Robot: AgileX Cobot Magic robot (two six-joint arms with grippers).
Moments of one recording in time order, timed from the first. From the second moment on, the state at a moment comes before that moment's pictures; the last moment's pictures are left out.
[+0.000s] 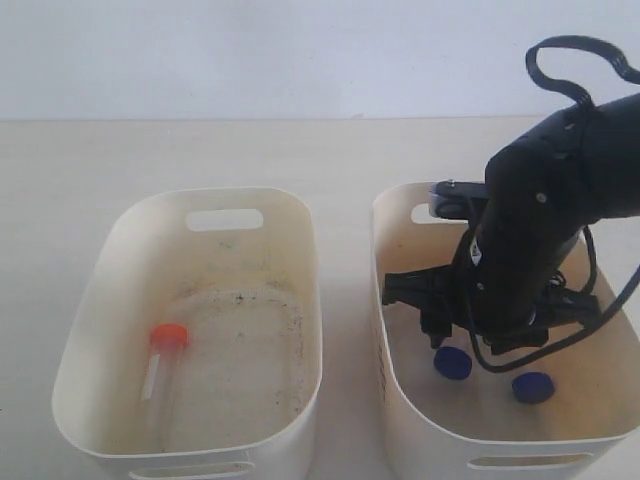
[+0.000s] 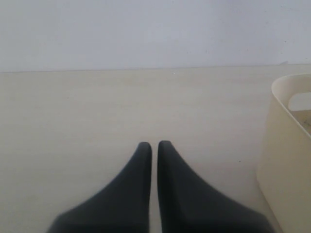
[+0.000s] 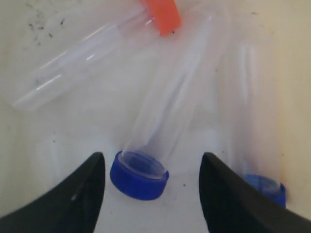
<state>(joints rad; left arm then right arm) -0.01 0.00 0.00 0.03 0.29 -0.02 0.49 1.69 -0.89 -0.13 0.68 0.79</state>
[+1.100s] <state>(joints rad) -0.01 0.00 0.00 0.03 0.29 -0.02 0.49 1.49 -0.89 -0.14 0.67 0.75</state>
